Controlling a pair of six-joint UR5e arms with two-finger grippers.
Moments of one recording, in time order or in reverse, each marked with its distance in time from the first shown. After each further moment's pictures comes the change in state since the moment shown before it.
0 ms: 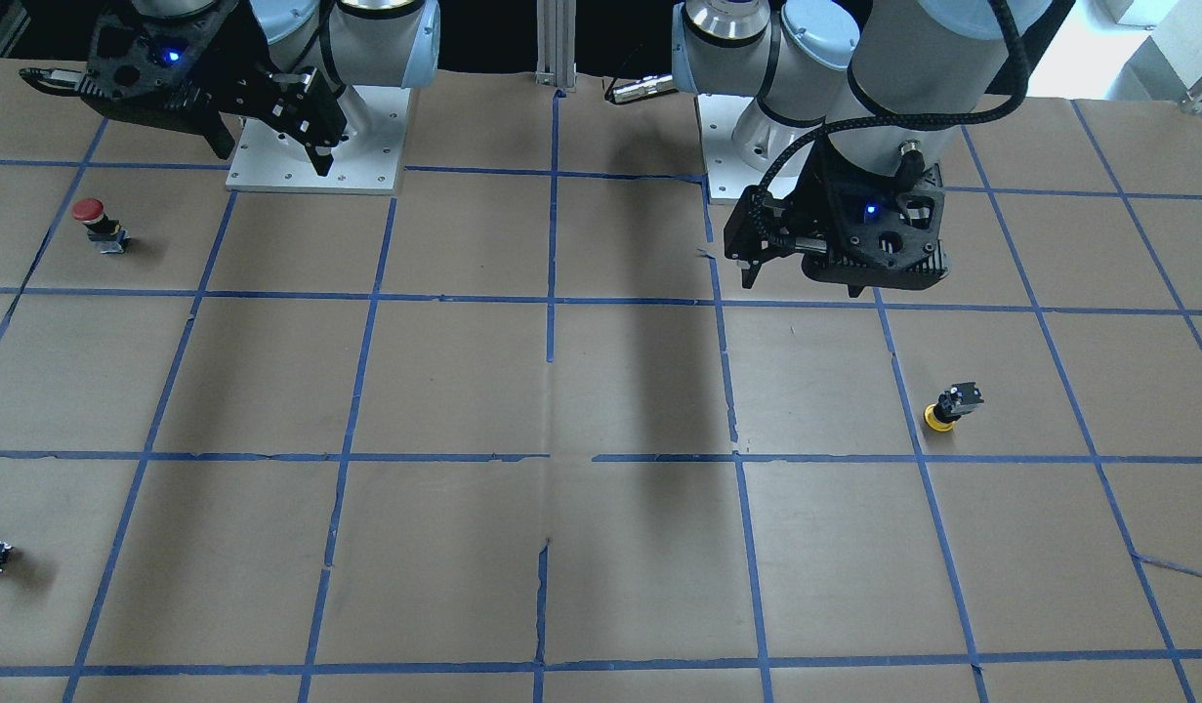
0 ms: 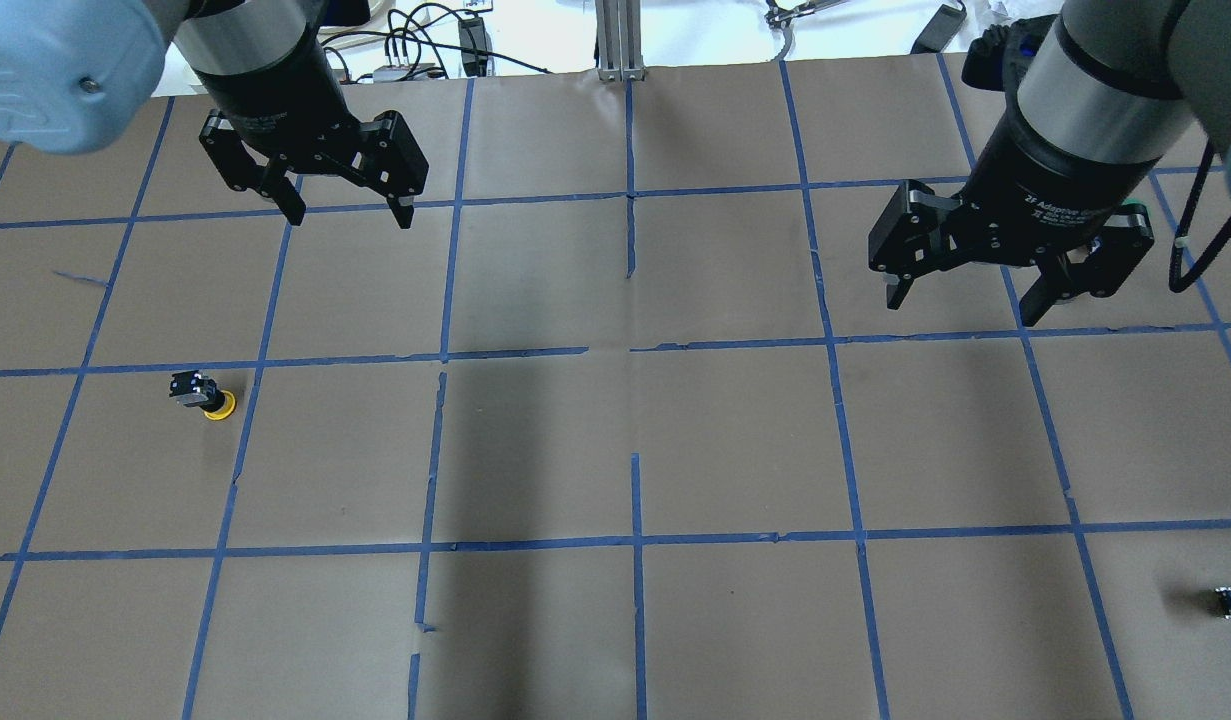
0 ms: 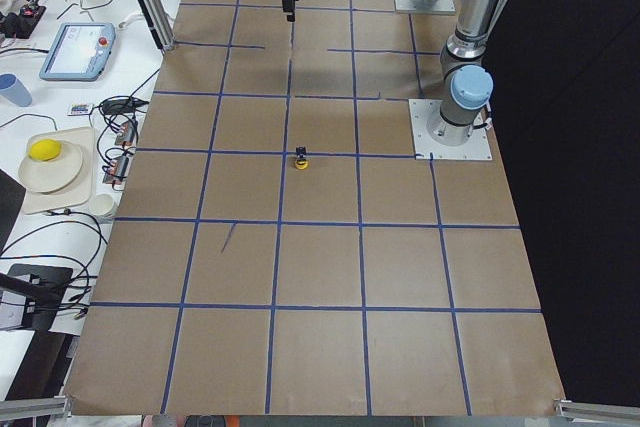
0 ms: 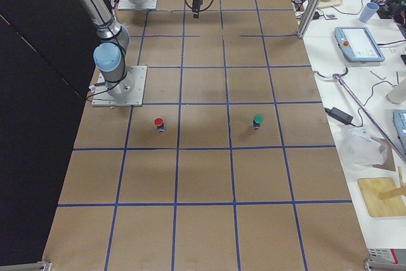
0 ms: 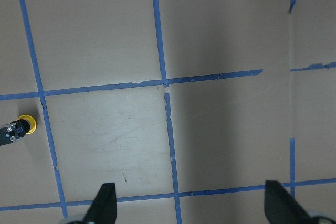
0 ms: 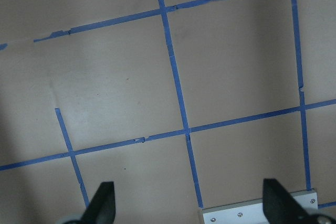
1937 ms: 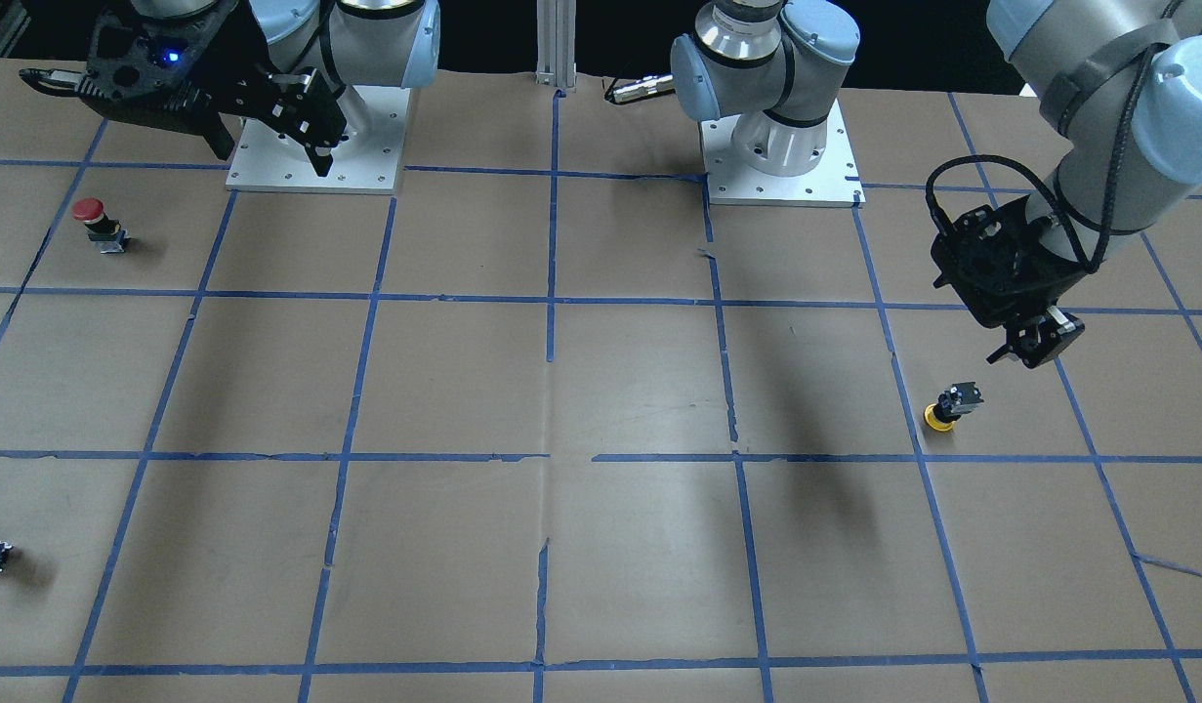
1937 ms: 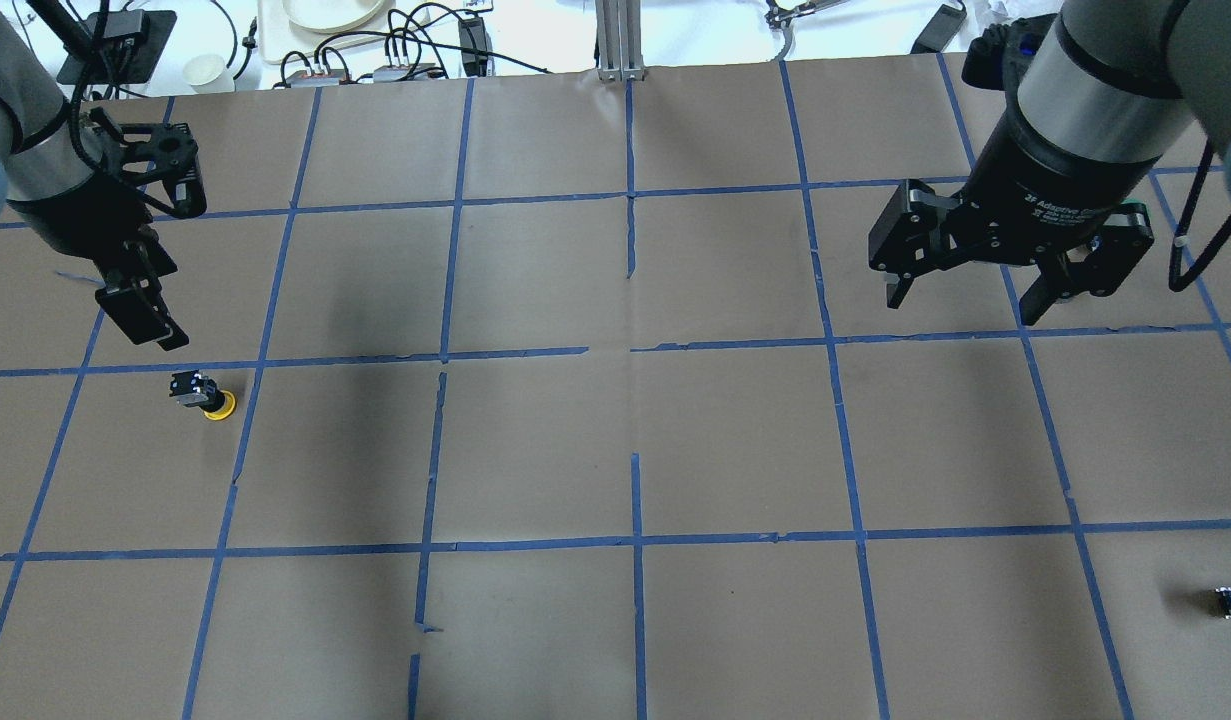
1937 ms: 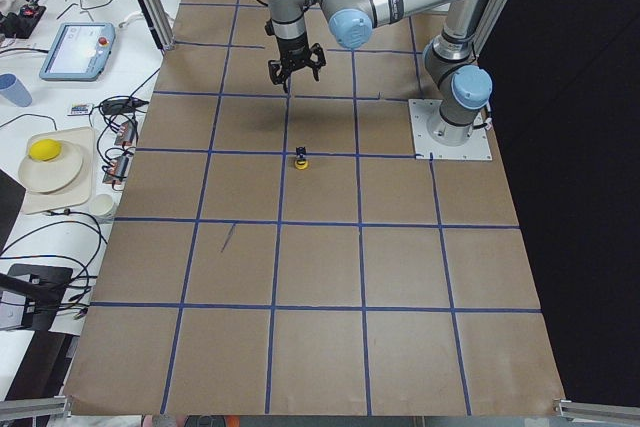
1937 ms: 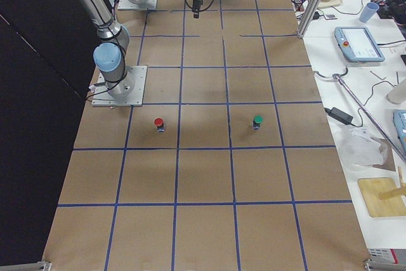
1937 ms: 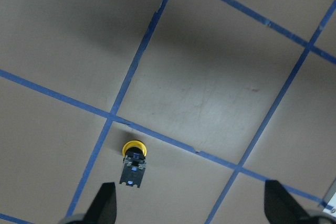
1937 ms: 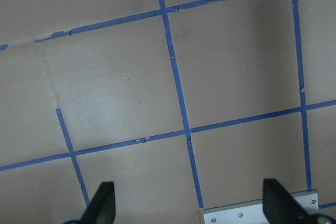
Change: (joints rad) left arm 0.368 0.032 -0.292 0.233 0.110 1.496; right arm -0.001 0.002 0.000 -0.002 0.000 -0.001
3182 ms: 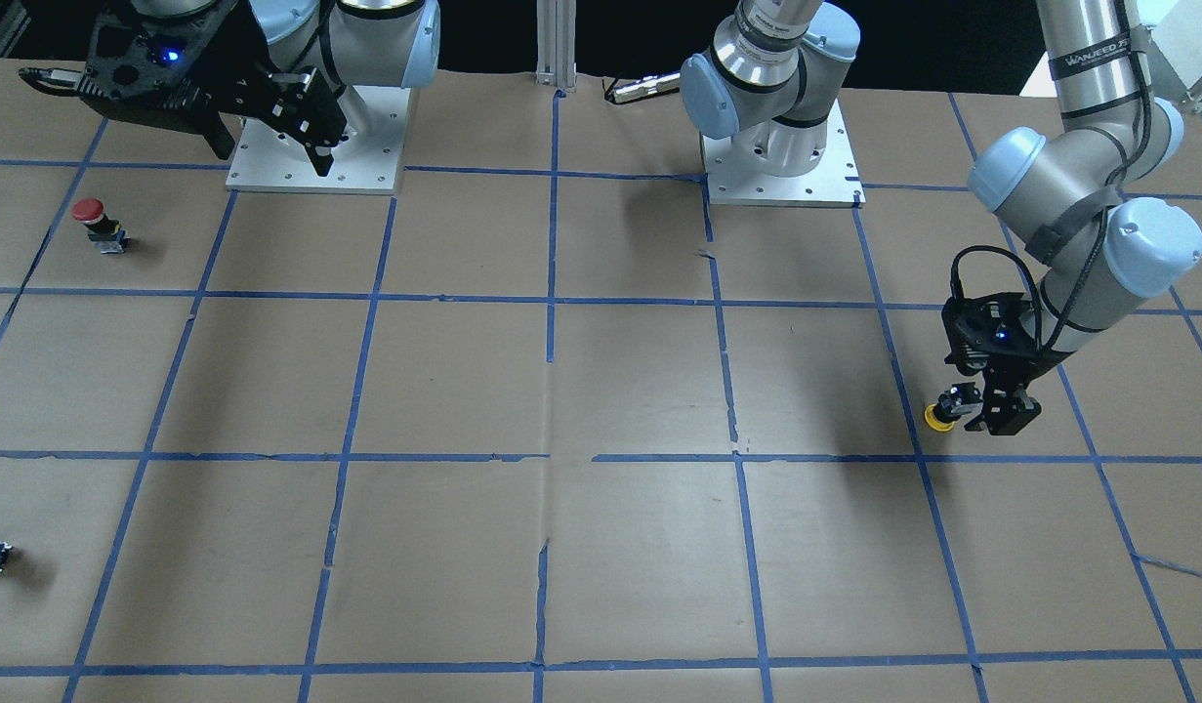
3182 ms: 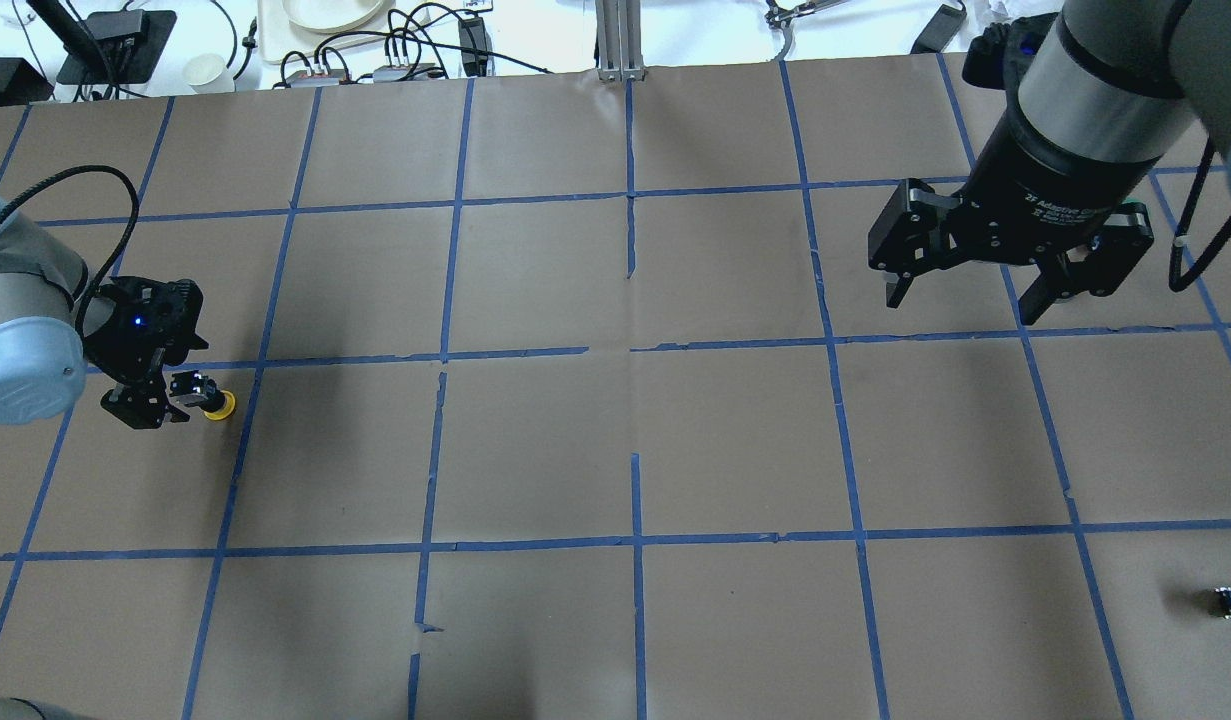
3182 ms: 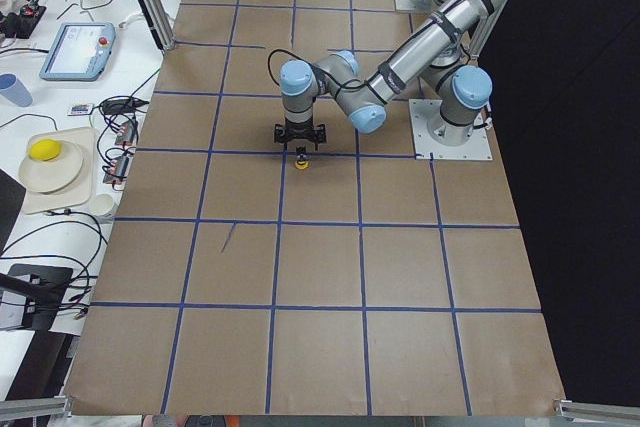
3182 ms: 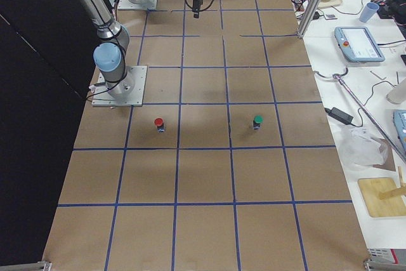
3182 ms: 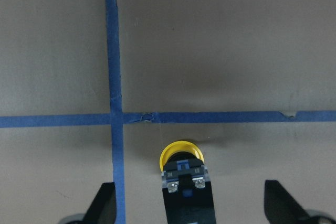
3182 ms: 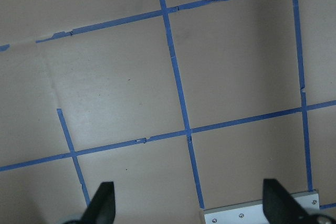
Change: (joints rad) left arm 0.215 -0.151 -0.288 0.490 -0.122 0.573; right arm 0.000 -0.002 0.000 -0.001 0.002 0.001
